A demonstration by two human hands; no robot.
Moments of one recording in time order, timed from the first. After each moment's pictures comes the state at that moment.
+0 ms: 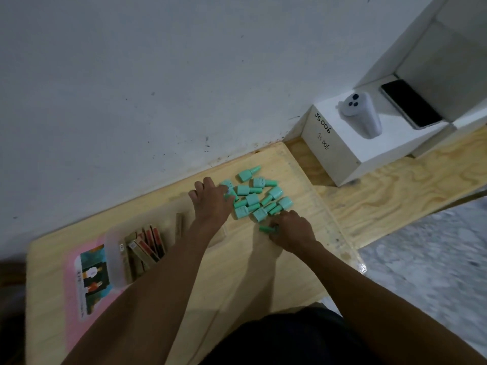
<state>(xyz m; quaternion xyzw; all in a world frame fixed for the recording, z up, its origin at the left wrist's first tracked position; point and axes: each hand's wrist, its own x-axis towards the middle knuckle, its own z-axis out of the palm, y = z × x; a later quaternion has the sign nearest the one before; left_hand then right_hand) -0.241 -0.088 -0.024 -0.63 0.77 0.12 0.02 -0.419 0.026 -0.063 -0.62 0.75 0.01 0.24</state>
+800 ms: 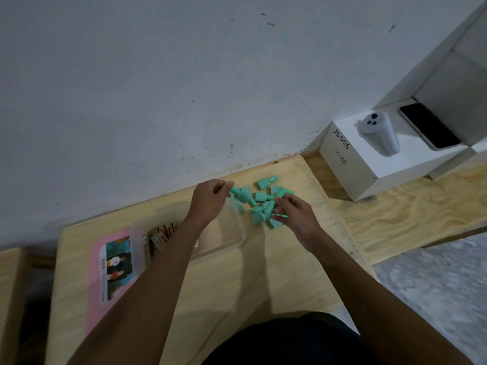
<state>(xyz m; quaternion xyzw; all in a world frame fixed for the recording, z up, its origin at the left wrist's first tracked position) -0.185 -0.089 0.031 -0.61 0.66 0.38 -0.24 -0.386 0.001 0.001 -0.24 0.61 -0.49 0.57</state>
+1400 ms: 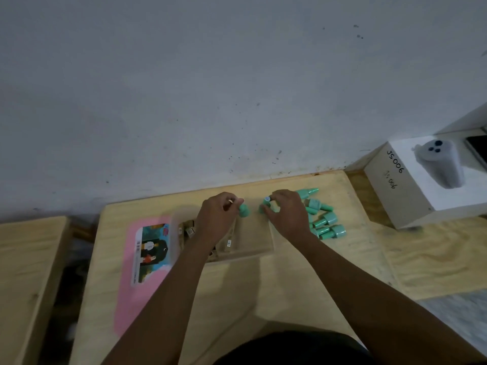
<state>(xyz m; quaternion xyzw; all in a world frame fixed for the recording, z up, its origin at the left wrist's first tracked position) -0.107 -0.074 0.010 -0.66 0.61 0.34 -0.27 -0.298 -0.069 -0.031 -0.65 0.70 -0.24 0.16</state>
